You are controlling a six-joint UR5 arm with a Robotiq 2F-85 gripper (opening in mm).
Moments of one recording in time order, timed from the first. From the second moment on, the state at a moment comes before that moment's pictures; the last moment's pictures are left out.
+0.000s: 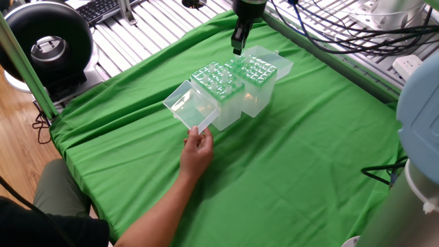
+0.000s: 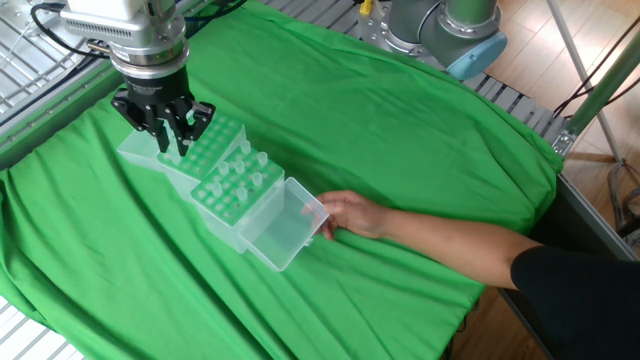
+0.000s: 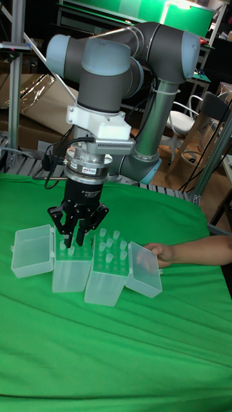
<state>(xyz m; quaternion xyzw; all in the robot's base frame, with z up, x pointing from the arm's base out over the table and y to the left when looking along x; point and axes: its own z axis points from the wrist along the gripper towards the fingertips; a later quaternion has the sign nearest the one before) 0.595 -0.074 0.156 -0.25 0.97 0.00 0.07</state>
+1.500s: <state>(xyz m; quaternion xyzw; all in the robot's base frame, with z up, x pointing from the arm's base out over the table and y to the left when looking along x) 0.592 -0.077 0.153 -0.25 0.97 0.00 0.07</state>
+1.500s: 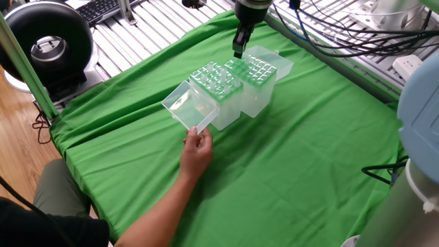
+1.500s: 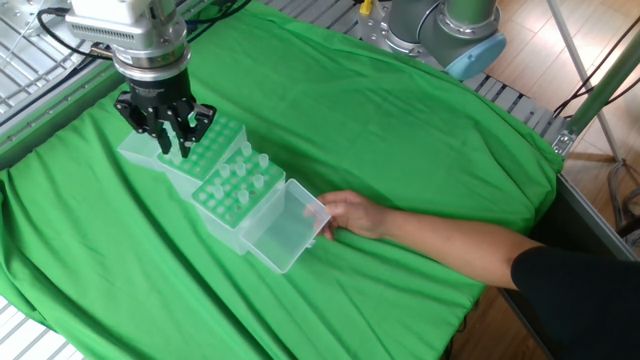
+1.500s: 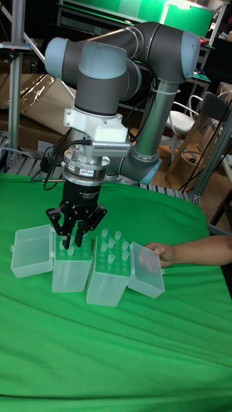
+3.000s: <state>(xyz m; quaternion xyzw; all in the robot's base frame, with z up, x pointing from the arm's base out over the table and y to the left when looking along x) 0.602 -0.069 0.148 -0.24 0.97 0.00 0.08</state>
